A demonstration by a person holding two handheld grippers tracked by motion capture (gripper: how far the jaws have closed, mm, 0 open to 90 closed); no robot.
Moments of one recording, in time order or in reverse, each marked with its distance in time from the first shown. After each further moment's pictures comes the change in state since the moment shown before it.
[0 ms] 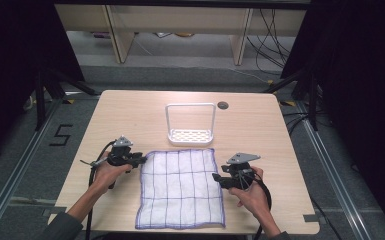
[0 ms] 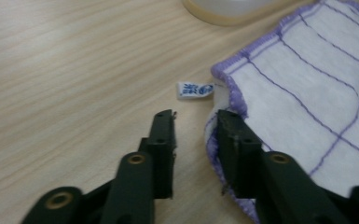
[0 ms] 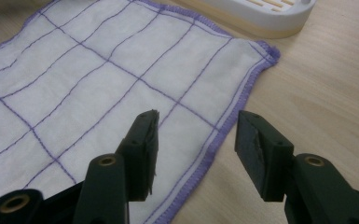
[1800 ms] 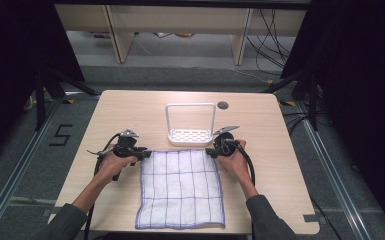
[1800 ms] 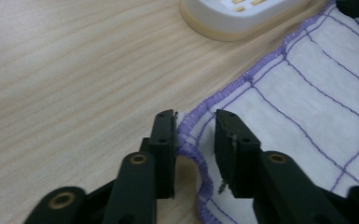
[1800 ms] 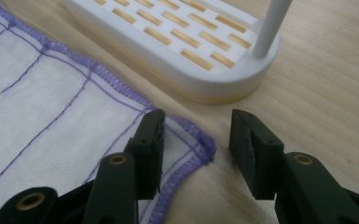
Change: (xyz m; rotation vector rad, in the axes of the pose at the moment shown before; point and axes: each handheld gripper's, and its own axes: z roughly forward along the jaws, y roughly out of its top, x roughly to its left) left arm 0.001 0.026 0.017 0.060 -0.045 0.006; right arm -0.055 0.060 0.087 0.096 -0.074 0.027
